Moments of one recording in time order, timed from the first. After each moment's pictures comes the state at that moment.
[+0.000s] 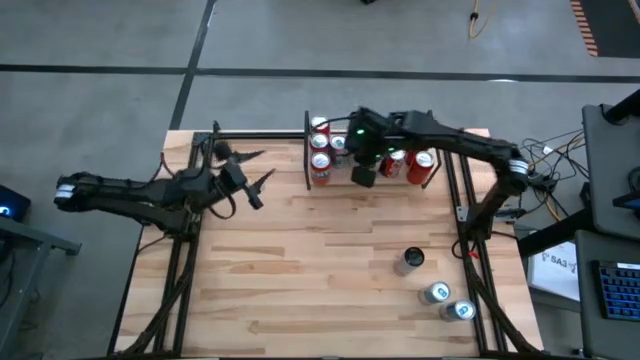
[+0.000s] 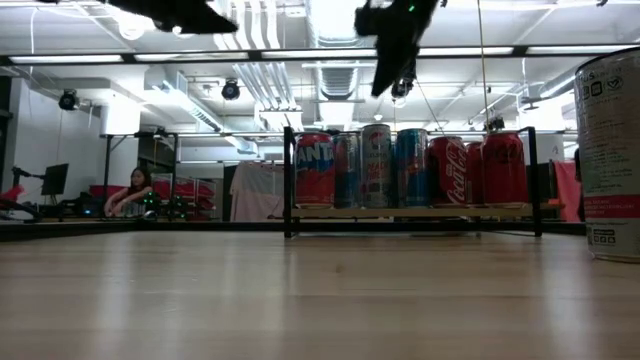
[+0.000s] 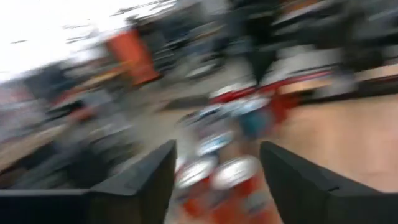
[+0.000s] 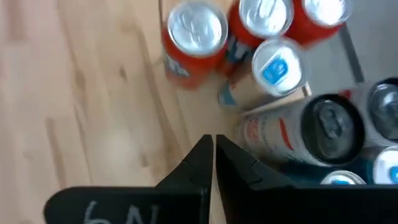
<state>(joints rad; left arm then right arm) -0.02 0.83 0.66 0.11 -0.58 0.37 -0.33 1.65 1.71 -1.06 0.04 -0.13</state>
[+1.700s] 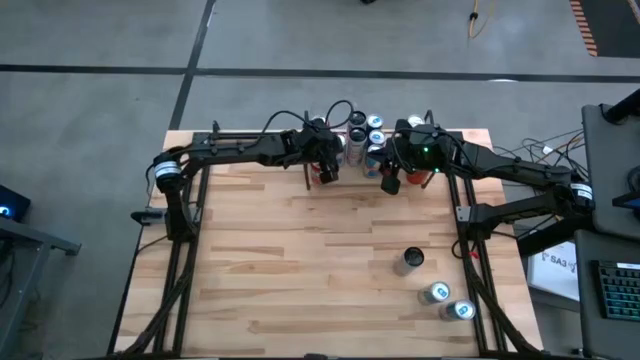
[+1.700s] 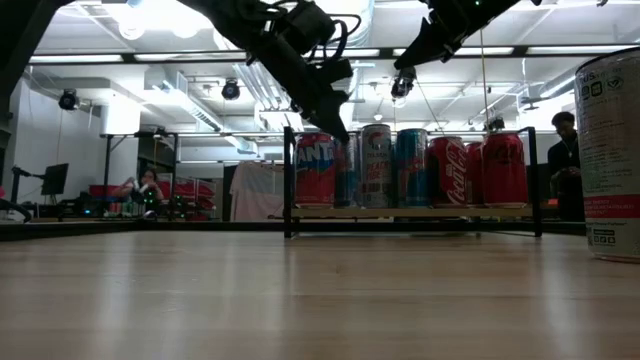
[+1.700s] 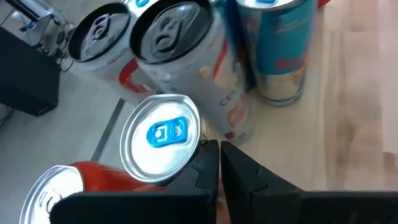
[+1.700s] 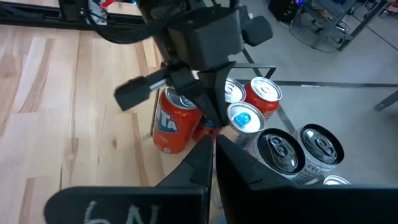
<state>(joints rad) 0.34 1.86 1.47 -0.28 -0.22 0.30 -0.33 1.12 1.03 -0.35 0.05 -0.25</state>
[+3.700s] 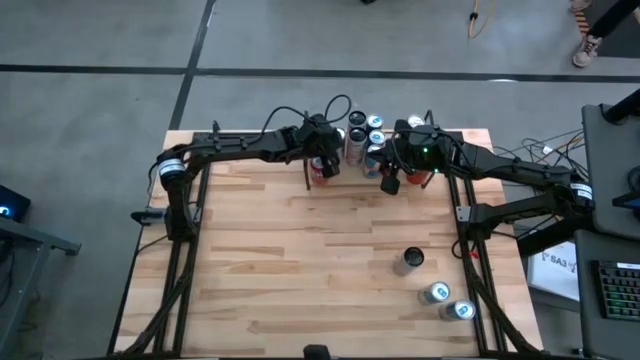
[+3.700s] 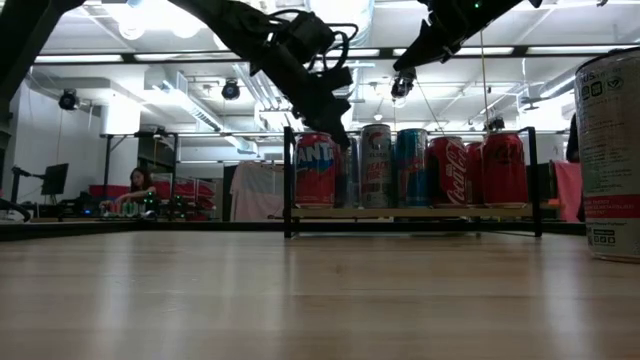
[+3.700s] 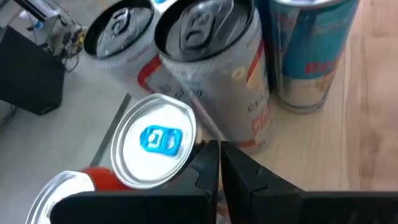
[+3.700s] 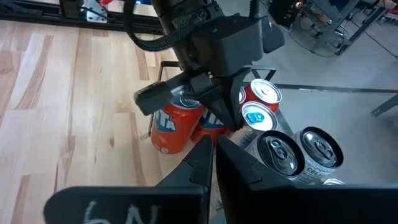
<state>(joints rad) 0.38 1.89 1.48 -0.23 -0.20 0.31 -0.33 1.12 1.01 -0.33 0.05 -0.27</state>
